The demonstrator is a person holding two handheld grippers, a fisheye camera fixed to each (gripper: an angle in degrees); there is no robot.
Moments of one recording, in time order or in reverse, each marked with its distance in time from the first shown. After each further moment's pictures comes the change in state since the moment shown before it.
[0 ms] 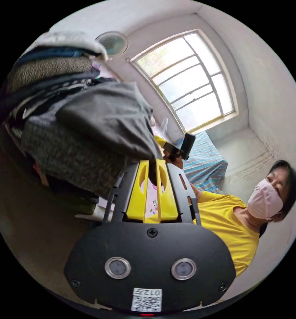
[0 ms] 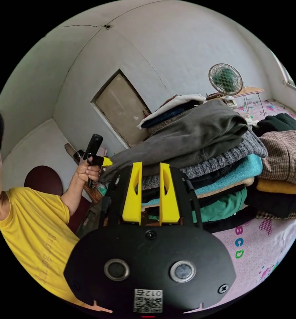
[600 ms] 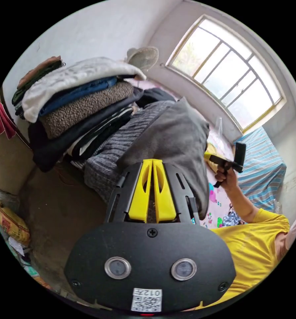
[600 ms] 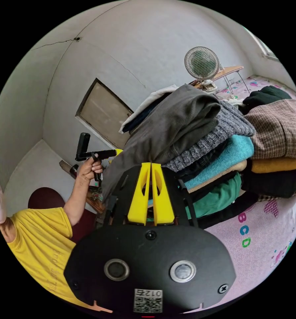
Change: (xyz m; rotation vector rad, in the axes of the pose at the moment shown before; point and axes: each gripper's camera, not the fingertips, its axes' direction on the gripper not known) left arm 0.009 -0.074 0.077 0.035 -0.572 0.049; right arm 0.109 -0.028 0.029 -0.003 0.045 0.175
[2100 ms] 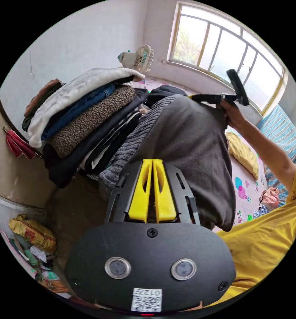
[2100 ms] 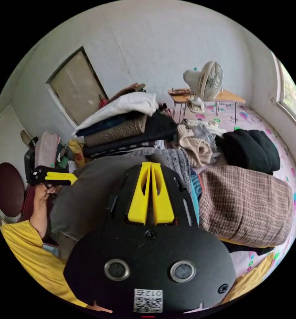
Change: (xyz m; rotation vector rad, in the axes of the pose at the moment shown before) left arm 0.132 0.055 0.147 0.040 -0.264 0.132; right arm 0.114 -0.222 0.034 -0.195 0.354 -0.201
